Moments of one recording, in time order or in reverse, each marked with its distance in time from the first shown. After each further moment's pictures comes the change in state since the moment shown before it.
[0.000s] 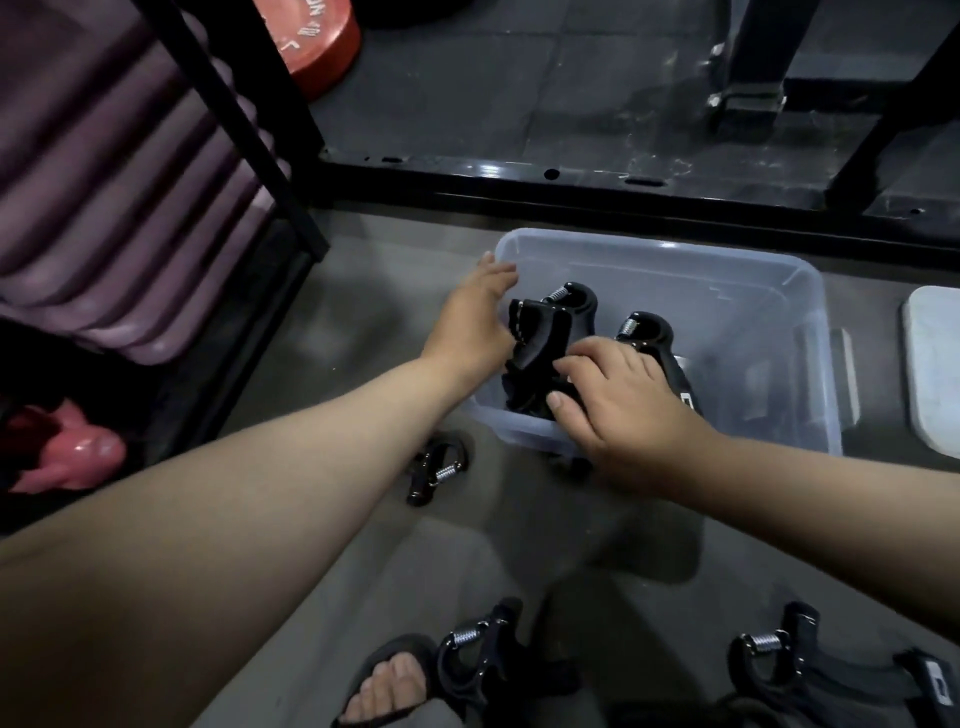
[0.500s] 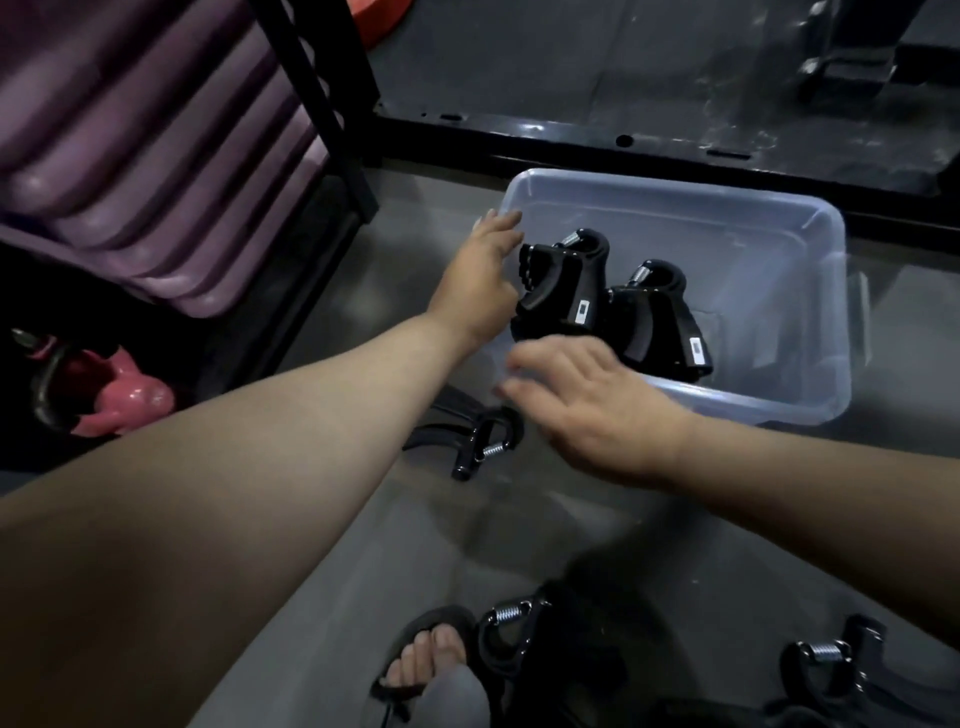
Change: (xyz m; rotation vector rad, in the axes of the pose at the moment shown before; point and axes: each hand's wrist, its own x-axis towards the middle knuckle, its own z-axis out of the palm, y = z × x) left_hand 0.011 -0.055 -0.039 0.005 0.029 -0.024; right_hand 0.037 -0.052 0.036 -0.206 0.263 -0.637
